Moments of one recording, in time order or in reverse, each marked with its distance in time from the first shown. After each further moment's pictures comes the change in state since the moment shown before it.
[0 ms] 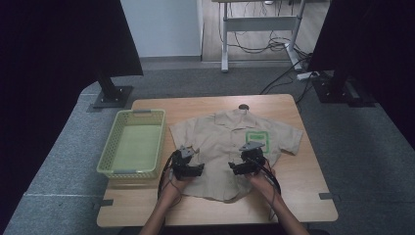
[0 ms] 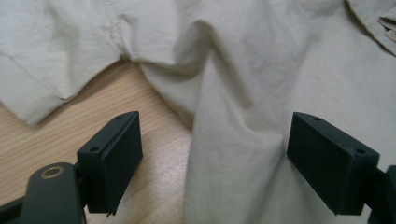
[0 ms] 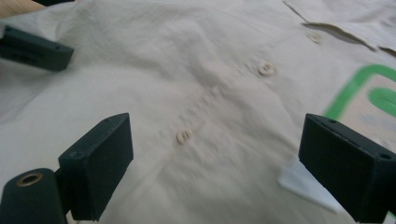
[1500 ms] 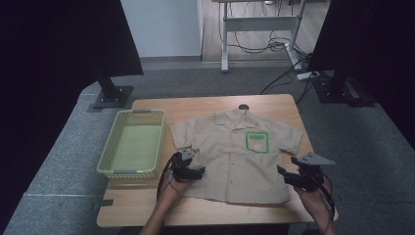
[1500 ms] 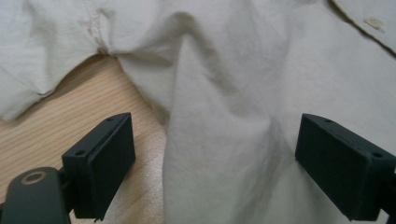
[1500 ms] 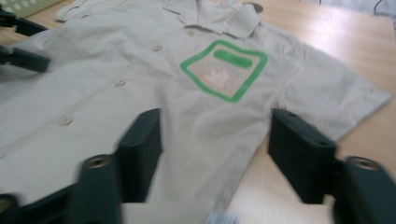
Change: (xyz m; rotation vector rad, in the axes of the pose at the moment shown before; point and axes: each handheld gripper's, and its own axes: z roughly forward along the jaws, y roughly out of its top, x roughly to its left) left arm -0.003 -0.004 -0.003 0.008 -0.038 0.032; right arm -0.047 -0.062 -0.157 -0.137 -0.155 0.129
